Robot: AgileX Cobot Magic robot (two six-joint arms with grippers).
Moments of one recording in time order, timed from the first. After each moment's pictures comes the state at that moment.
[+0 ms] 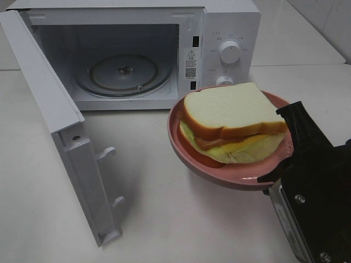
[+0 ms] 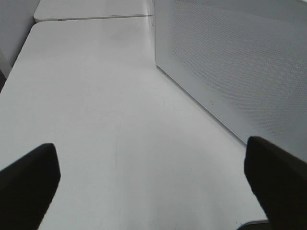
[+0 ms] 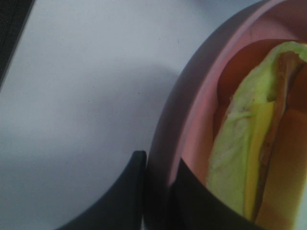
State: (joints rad) left arm 0.00 0.00 -0.50 -0.06 1.04 0.07; right arm 0.74 1.05 -0.44 -0.24 0.31 -1.10
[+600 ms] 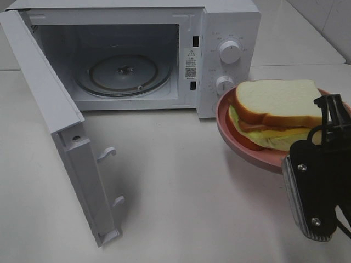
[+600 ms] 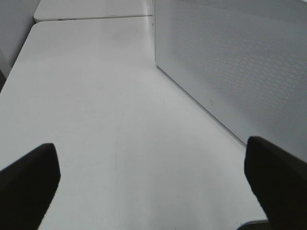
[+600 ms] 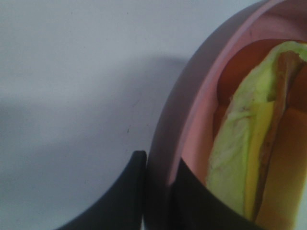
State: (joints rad) left arm 0.00 0.00 -0.50 -0.06 1.04 0.07; right arm 0.74 1.04 -0.44 -0.62 0.47 -0.53
